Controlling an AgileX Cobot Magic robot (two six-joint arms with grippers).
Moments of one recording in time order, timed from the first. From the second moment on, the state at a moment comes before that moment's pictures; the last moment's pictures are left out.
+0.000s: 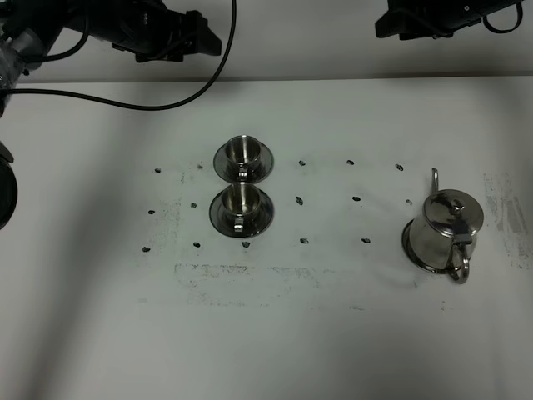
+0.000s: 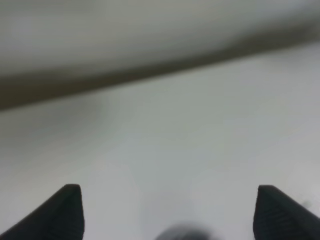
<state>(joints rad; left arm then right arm) -0.13 2.52 -2.45 -0.58 0.92 0.32 0.02 2.54 -2.62 0.61 1.22 -0.36</state>
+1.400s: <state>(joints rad) -0.16 0.98 -0.99 0.18 0.76 -0.11 0.05 1.50 -1.33 0.19 0.88 -0.26</state>
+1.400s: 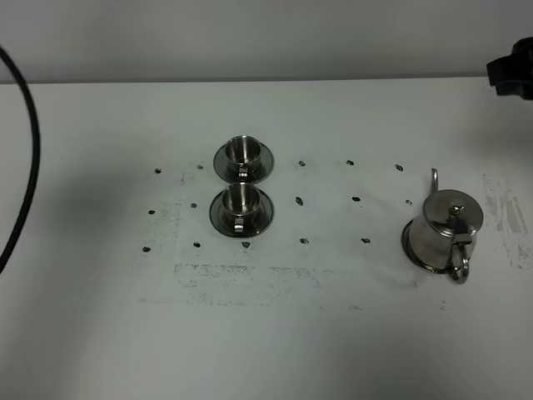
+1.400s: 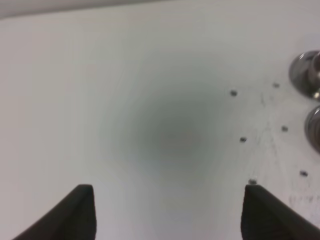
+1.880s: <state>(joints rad) -0.16 0.61 -0.81 0.18 0.98 -0.13 0.13 1.42 -1.14 0.14 0.82 -0.21</state>
